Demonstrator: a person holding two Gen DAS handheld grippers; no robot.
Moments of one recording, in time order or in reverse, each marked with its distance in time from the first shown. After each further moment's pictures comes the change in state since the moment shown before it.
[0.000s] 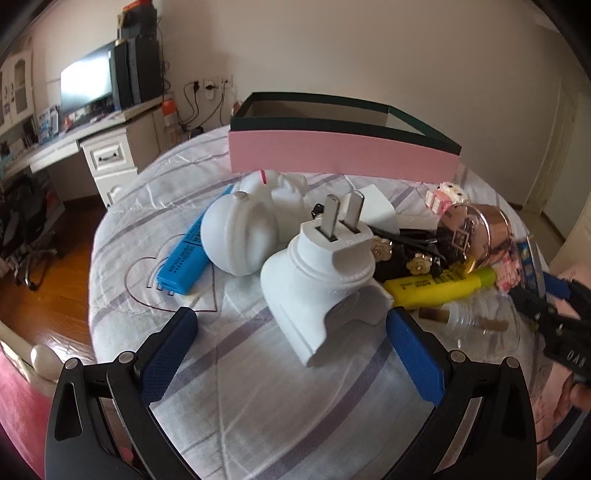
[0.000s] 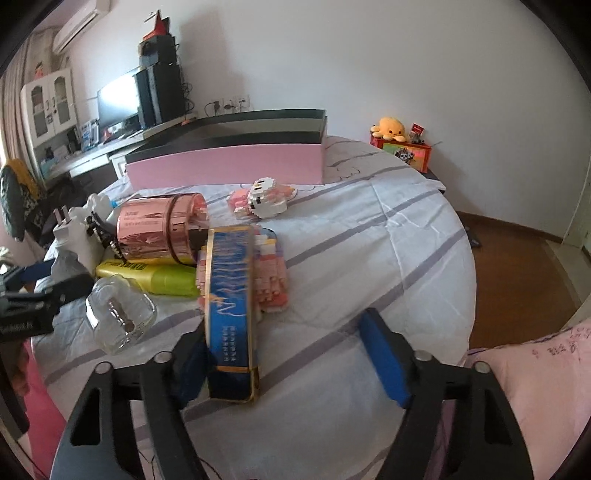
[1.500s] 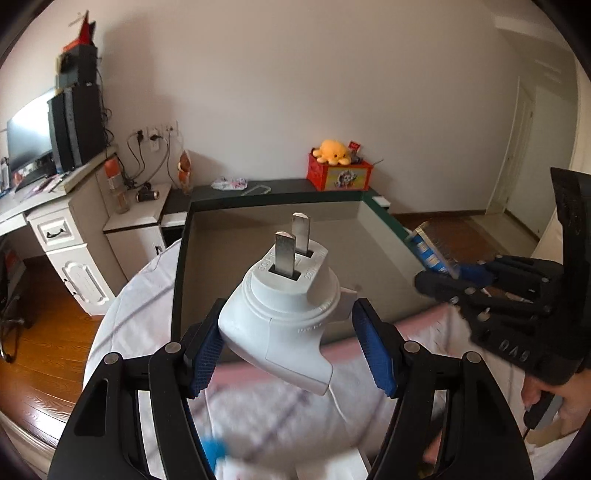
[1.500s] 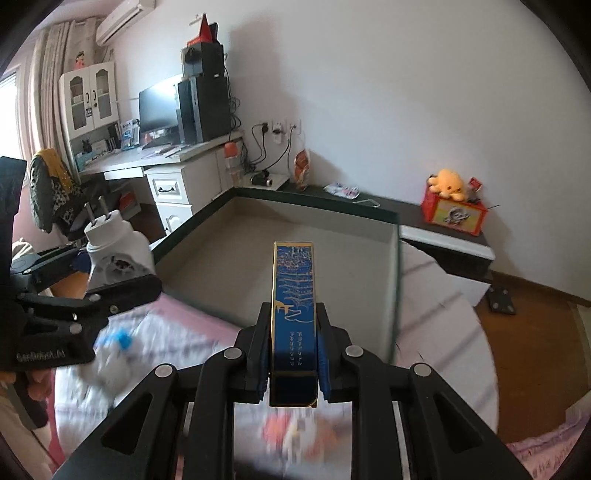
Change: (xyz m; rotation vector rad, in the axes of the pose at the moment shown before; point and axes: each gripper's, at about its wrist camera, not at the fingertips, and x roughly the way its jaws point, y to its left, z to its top) left arm 0.055 -0.008 0.187 0.128 -0.079 -0.169; right arm 0.086 0.030 0.184 -0.132 -0.025 0.146
